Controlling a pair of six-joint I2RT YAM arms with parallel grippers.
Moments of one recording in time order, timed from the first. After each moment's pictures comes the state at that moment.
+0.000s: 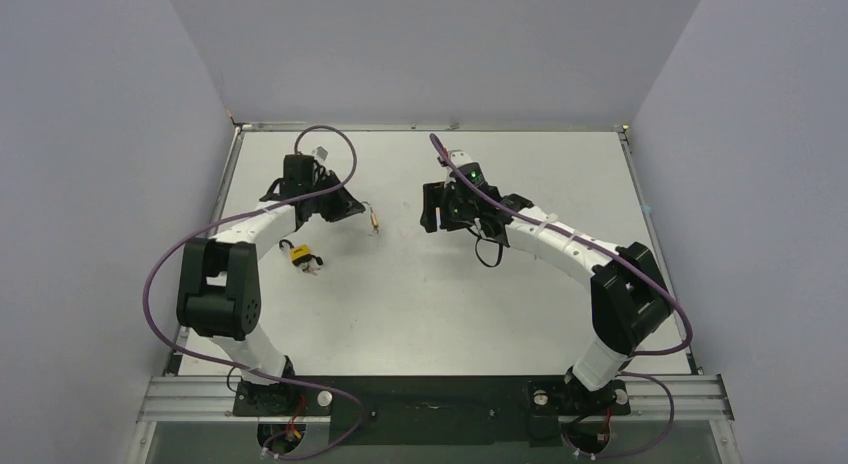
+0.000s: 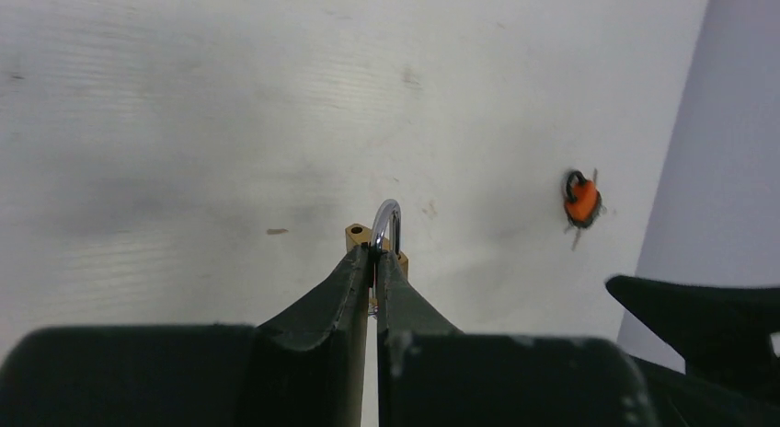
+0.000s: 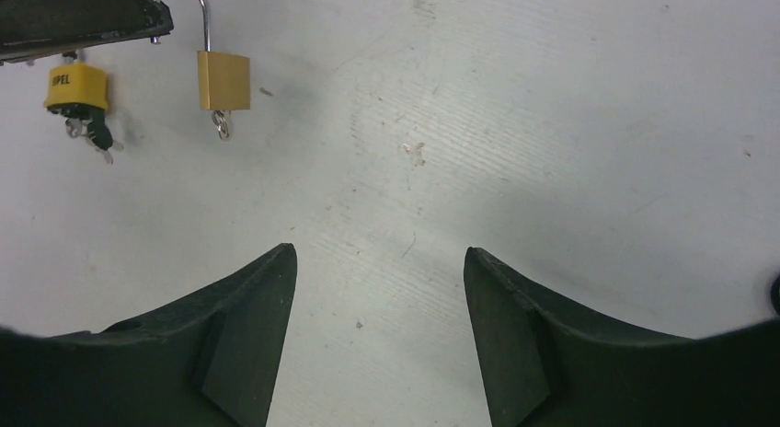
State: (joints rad) left arm -0.13 1.72 1.08 -0.14 0.36 -0.71; right arm 0.65 1.67 1.23 -0.27 0.01 0.38
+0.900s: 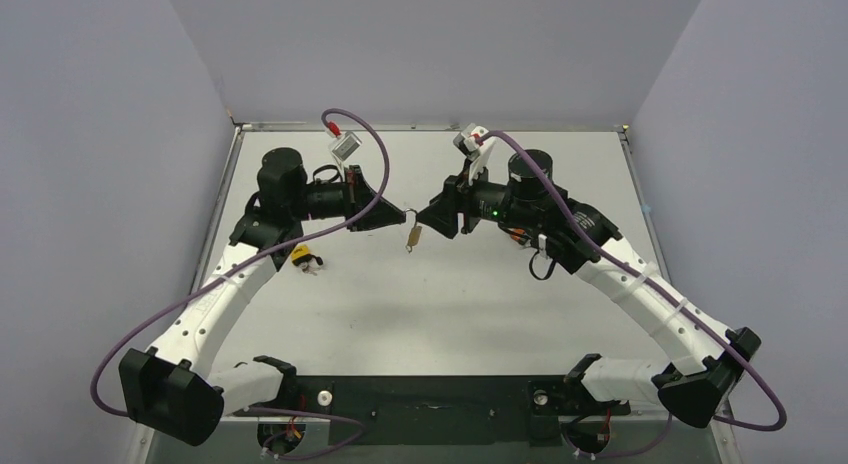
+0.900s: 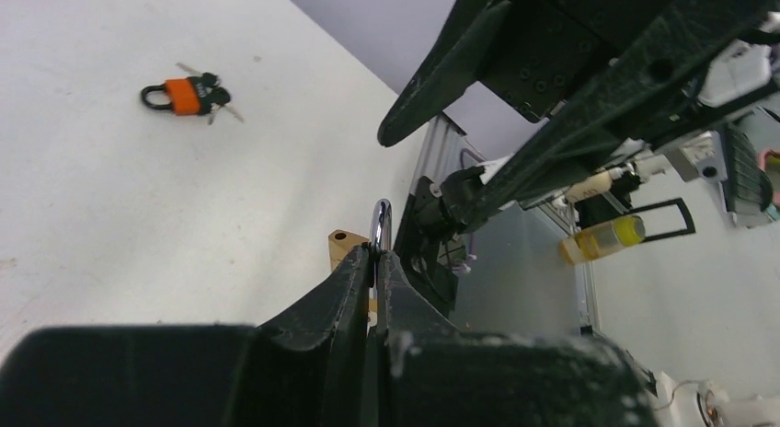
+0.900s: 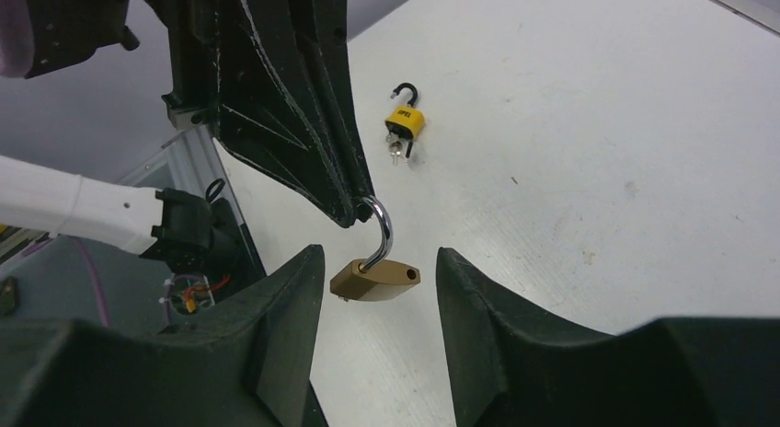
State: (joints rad) left arm -0.35 1.19 1.07 -0.10 0.97 -0.53; right arm 0.73 1.25 1.32 -0.36 -0.38 0.22
